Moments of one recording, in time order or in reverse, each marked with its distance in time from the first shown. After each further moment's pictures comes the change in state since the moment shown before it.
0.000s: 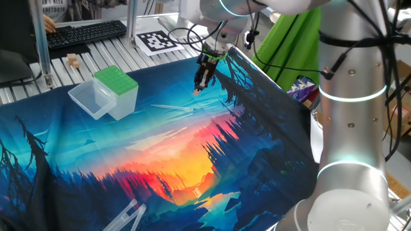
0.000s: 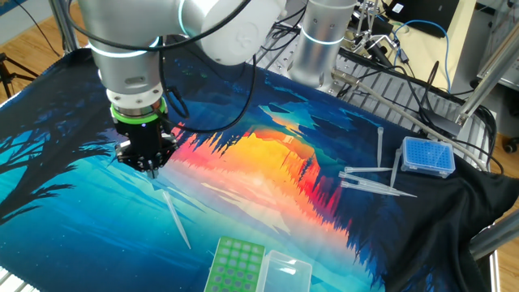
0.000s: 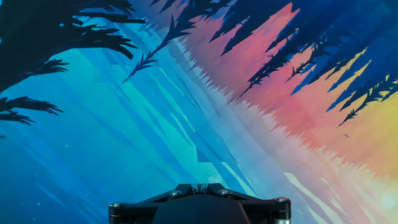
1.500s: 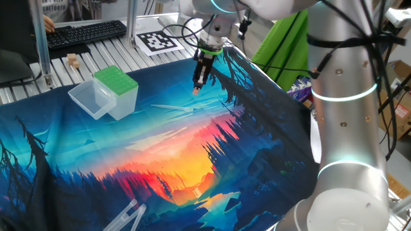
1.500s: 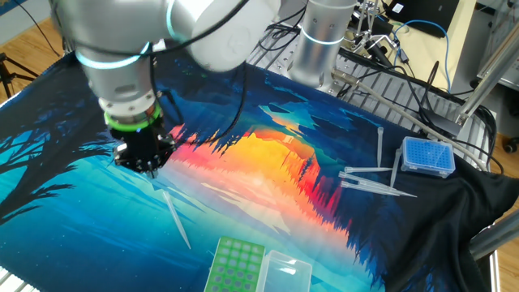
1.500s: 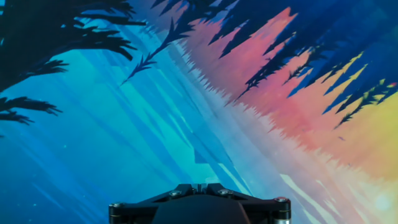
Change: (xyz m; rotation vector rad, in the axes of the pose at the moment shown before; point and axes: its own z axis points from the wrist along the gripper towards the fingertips) arm 0.002 0.005 0.004 0.084 -0.090 0.011
